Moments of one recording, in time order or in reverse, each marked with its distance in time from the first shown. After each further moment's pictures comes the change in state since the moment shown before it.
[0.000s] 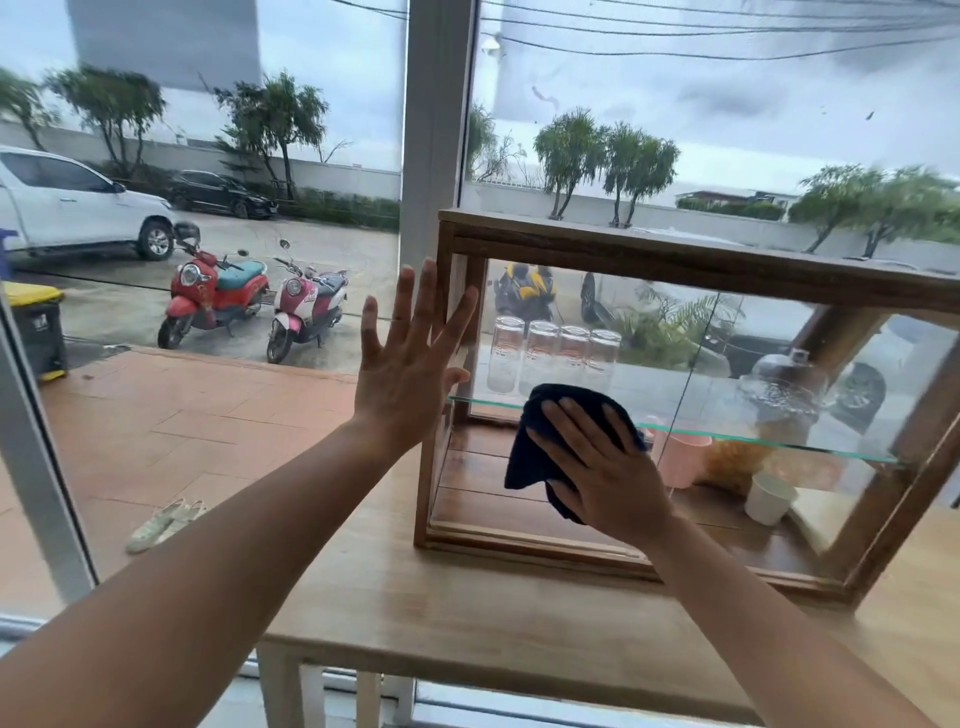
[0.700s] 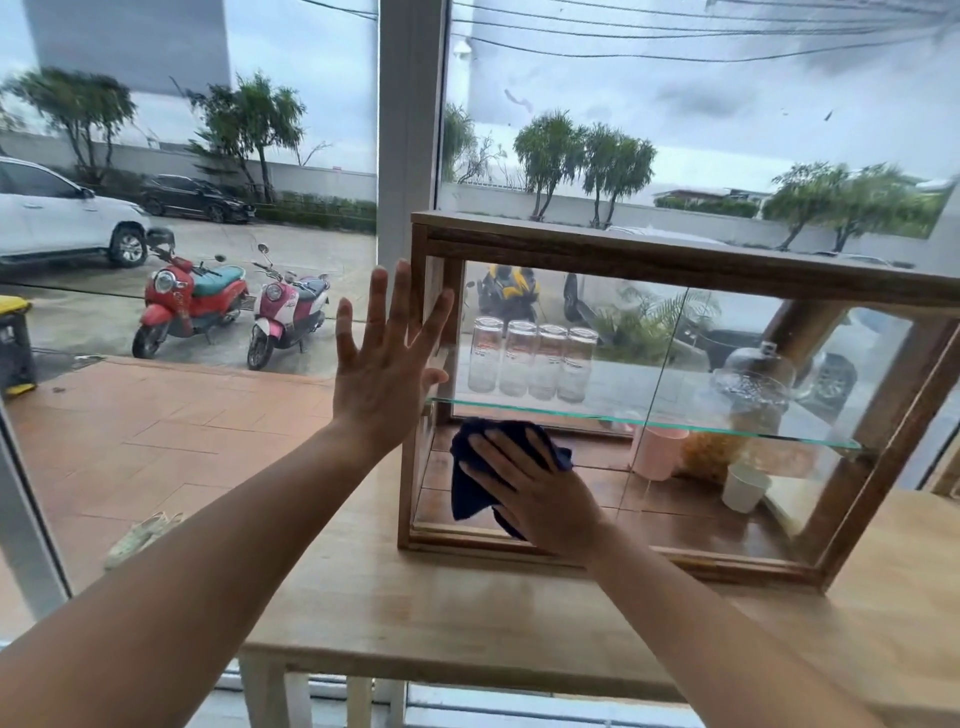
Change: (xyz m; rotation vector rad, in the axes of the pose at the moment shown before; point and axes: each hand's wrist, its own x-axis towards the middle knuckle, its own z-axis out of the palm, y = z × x) left_hand 0.001 0.002 -0.001 0.039 -0.015 -0.016; right_hand 0.002 -0.046 0.023 0.057 -0.034 -0.116
